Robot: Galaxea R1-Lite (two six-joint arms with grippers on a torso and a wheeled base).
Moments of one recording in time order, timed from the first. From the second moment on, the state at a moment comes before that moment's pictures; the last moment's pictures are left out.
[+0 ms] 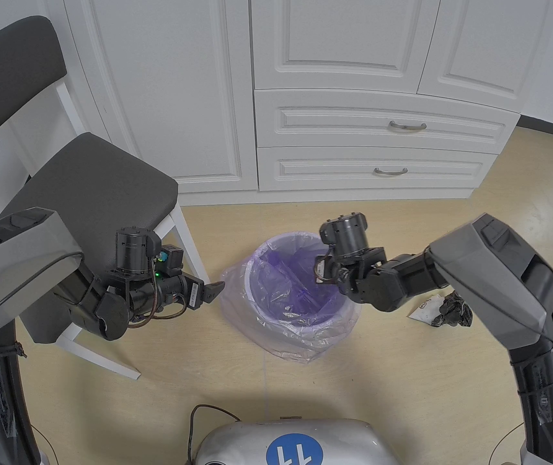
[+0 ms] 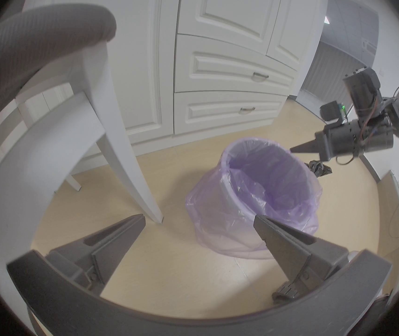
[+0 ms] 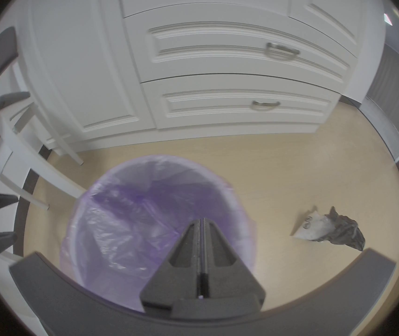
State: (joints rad) left arm -0.27 2.22 -0.93 -0.84 -0.16 0.14; right arm 0.55 2.47 -1.61 -0.32 -0.47 0.33
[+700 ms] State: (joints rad) left arm -0.26 2.53 -1.35 -0.58 -0.06 0.18; right arm 0.28 2.44 -1.19 -0.86 -0.32 0.37
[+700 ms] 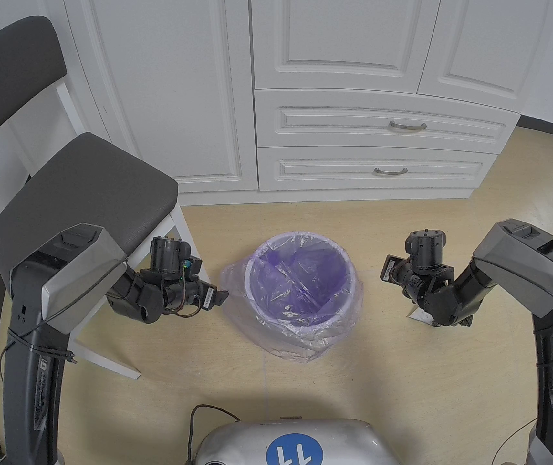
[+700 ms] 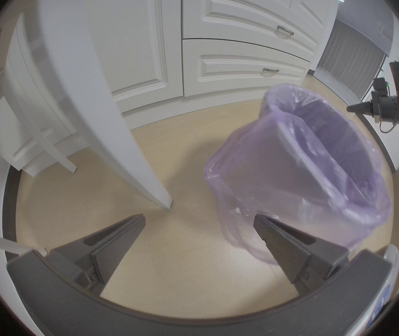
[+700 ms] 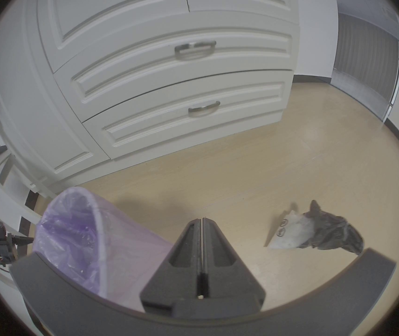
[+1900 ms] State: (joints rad) left arm -0.33 2.58 -1.37 -0.46 0.07 0.06; right arm 0.30 2.75 -1.62 -0.51 -0.03 0.54
